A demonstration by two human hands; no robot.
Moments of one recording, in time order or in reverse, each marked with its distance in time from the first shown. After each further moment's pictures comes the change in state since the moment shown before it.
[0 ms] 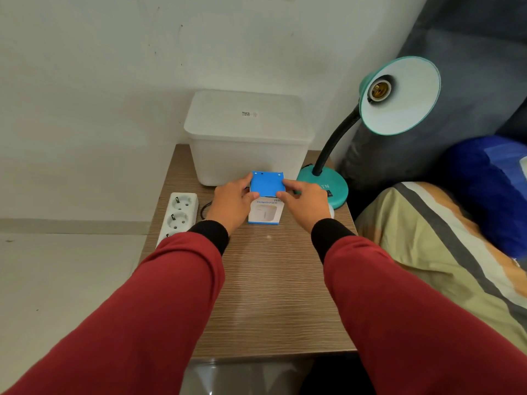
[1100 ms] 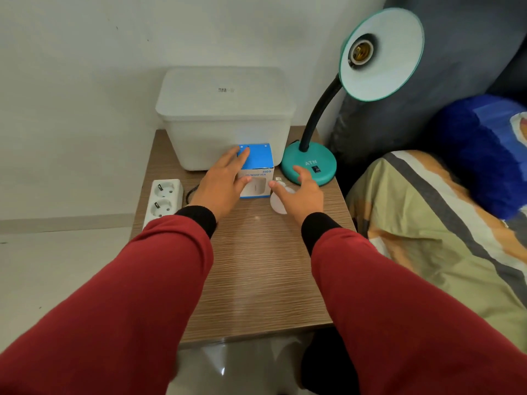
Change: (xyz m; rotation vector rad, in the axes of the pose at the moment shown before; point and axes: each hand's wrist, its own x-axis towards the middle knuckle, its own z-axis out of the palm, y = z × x) left_hand 0.005 -0.012 0.014 0.286 -0.012 0.260; right_hand -0.014 0.040 0.015 0.171 0.125 0.163
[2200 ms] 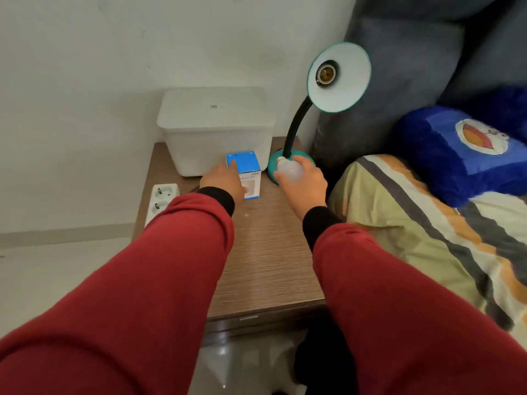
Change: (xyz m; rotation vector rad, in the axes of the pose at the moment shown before) left_hand -0.005 0.056 -0.023 0.412 -0.226 -0.218; right_hand -0.043 -0.035 -0.058 0.012 0.147 -0.039
